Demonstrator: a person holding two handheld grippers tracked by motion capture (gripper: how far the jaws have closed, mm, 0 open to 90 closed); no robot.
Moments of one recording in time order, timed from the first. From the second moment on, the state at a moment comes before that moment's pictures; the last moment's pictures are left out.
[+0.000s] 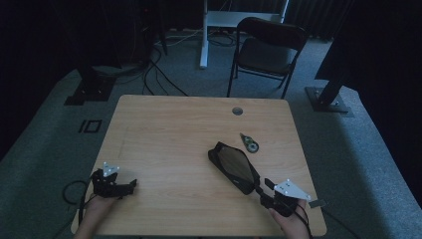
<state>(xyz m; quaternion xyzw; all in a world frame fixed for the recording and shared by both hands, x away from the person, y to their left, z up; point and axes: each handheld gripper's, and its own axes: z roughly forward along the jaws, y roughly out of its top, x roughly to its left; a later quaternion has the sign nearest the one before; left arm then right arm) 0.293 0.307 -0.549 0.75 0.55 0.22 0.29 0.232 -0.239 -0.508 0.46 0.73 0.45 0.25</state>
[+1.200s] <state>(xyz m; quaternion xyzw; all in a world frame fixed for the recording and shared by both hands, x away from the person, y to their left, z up) 0.293 0.307 -0.549 0.75 0.55 0.22 0.30 0.349 -0.266 -0.502 0.47 0.71 0.45 0.27</state>
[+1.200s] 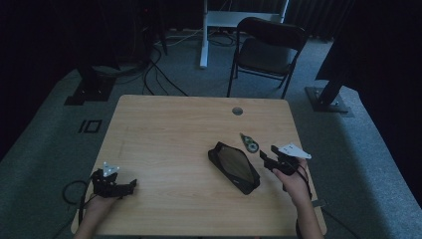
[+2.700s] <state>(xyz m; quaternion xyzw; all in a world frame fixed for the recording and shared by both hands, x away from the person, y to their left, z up) 0.293 0.307 -0.549 0.75 0.55 0.22 0.30 0.451 -0.219 -0.543 0.48 0.78 0.34 0.21</state>
